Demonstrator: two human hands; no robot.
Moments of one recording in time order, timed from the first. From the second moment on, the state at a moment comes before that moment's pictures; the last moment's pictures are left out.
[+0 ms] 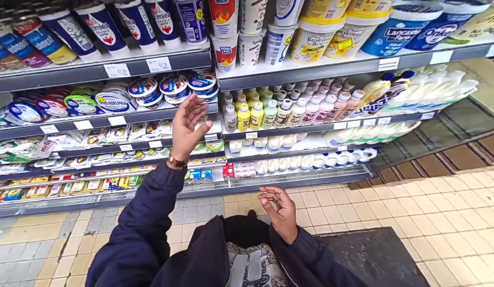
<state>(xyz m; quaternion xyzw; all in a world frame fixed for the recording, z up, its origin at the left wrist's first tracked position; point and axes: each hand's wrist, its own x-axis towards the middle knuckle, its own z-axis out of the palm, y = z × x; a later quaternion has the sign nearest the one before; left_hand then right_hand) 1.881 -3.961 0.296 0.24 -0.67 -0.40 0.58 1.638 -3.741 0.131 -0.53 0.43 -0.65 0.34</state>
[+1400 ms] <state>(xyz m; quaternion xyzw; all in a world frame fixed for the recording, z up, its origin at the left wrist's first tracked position) 1.759 -4.142 0.412 0.24 -0.62 -0.17 0.72 1.514 -3.779 0.126 -0.53 0.46 -0.64 0.30</state>
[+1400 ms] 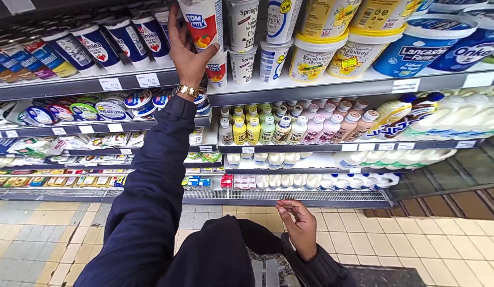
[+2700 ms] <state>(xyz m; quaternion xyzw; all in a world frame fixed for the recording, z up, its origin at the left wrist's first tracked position) 1.937 -3.739 0.148 0.35 -0.61 -0.52 0.47 1.762 -3.685 0.141 -0.60 0.53 -0.55 0.26</state>
